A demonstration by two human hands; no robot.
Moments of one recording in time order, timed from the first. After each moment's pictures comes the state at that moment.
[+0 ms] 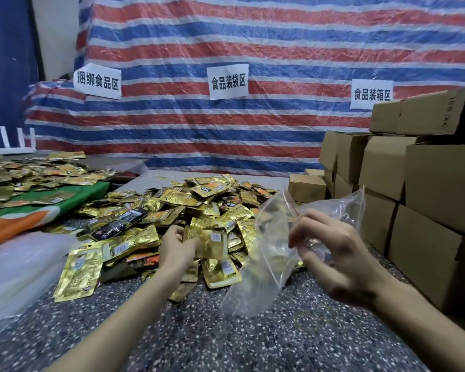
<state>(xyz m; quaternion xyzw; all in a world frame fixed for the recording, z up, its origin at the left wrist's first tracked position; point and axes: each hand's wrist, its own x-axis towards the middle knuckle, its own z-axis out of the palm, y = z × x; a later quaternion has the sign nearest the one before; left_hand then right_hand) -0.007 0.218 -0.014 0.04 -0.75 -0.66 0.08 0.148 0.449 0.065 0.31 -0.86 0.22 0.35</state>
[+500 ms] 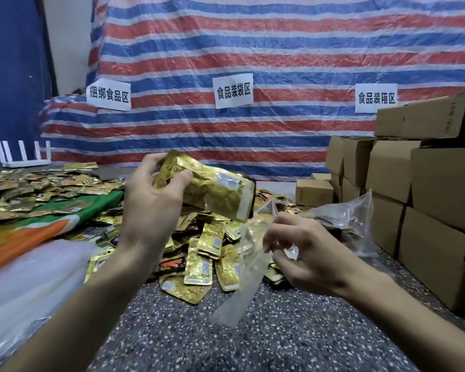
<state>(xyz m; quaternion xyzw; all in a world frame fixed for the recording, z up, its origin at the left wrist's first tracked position) 0.099 0.167 0.112 -0.21 -0.62 -0.70 0.27 0.143 0.400 0.079 0.30 -0.89 0.17 0.30</state>
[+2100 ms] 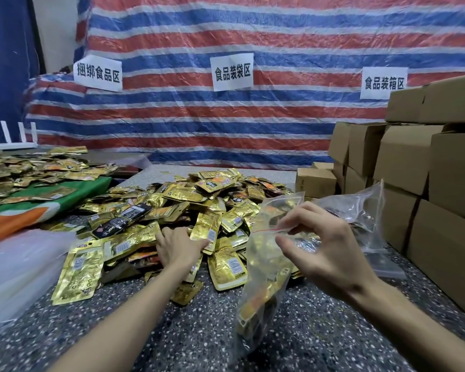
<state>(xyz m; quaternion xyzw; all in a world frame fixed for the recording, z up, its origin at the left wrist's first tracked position) -0.083 0.219 -0.053 0.09 -0.94 -0.31 0.15 0.112 0.420 0.048 0.21 -0.85 0.31 0.37</state>
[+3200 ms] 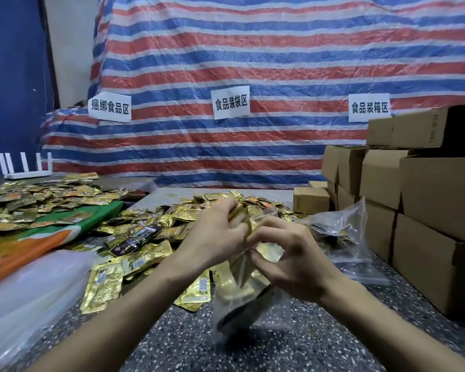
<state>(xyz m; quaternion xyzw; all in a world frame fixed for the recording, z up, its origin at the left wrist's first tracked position) 0.092 0.224 0.105 -0.26 -0.86 -0.38 0.21 0.147 0.384 0.081 0.32 -0.84 0.24 0.36</state>
